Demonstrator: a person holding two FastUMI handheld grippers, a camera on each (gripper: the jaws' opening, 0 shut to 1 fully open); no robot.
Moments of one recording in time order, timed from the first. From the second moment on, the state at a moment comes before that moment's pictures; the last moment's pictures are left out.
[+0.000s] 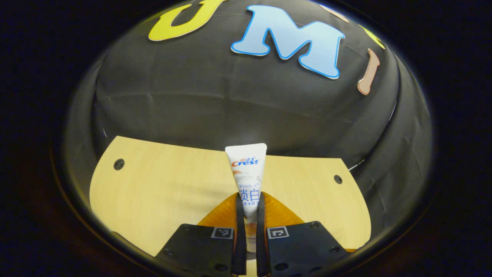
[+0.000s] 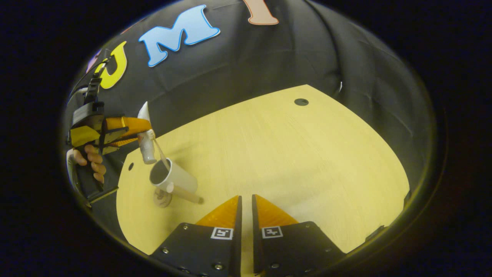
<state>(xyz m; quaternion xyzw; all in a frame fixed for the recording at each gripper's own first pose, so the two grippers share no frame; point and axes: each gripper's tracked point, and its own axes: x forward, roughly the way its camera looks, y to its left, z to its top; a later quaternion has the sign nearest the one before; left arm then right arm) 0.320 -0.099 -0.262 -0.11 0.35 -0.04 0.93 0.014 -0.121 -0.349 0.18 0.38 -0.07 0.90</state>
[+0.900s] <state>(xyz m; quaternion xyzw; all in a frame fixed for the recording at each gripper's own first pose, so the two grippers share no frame) 0.287 -0.109 -0.295 -0.07 0.34 -0.02 0.94 -0.002 -0.149 -0.373 0.20 0.40 -0.07 0.89</state>
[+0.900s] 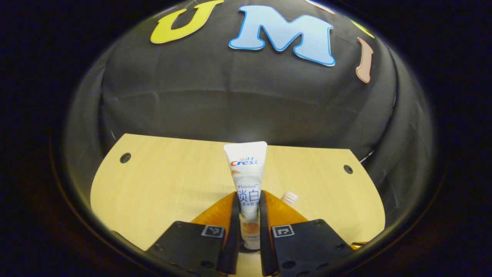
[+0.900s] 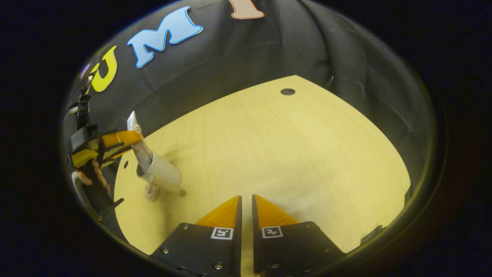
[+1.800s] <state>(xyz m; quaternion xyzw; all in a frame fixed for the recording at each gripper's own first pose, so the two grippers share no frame) 0.196 -0.096 -0.241 -0.08 0.33 -0.01 0.94 0.022 -0.091 -0.341 0.16 0.39 0.02 0.91</state>
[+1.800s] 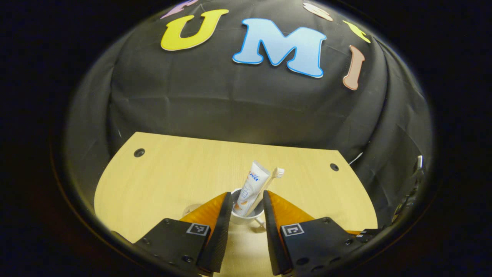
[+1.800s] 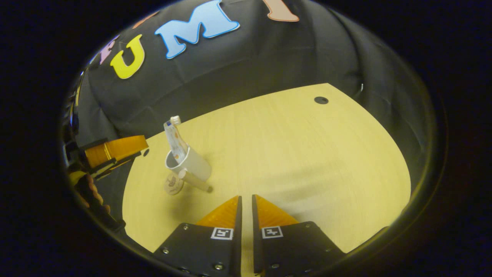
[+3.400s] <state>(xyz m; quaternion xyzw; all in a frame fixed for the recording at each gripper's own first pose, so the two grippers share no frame) 0.080 0.035 -0.286 -0.13 0.38 0.11 0.91 0.095 0.032 -0.374 -0.08 0.48 0.21 0.85</state>
